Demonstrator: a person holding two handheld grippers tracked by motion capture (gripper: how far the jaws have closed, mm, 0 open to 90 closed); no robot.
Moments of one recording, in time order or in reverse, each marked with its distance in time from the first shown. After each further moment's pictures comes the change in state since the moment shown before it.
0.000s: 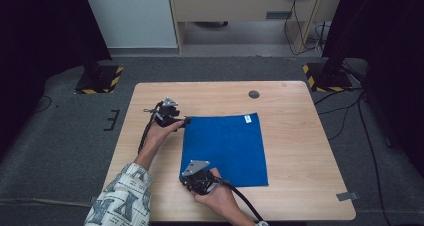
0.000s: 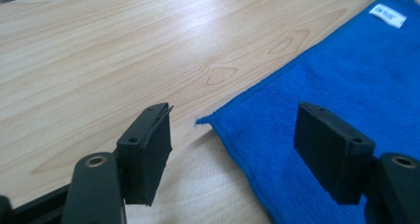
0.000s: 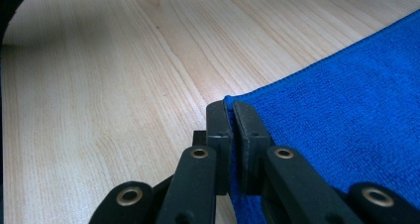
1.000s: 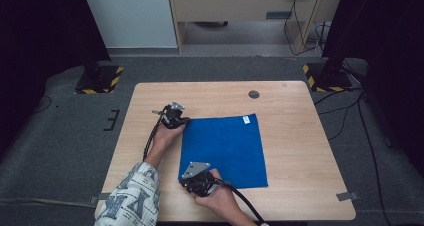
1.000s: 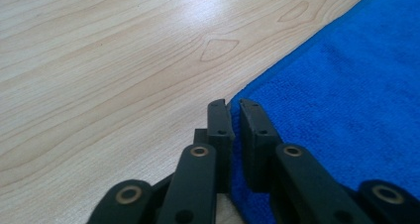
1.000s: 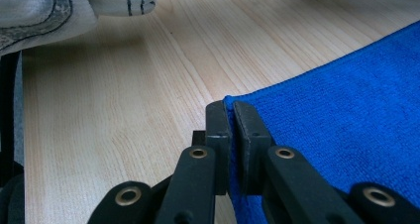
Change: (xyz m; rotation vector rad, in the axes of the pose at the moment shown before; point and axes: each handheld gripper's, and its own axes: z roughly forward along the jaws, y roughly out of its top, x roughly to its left) left arm -0.007 -0.008 0.022 0.082 -0.015 -0.003; right arm 0.005 0.001 -0.007 -0.019 0.010 -0.037
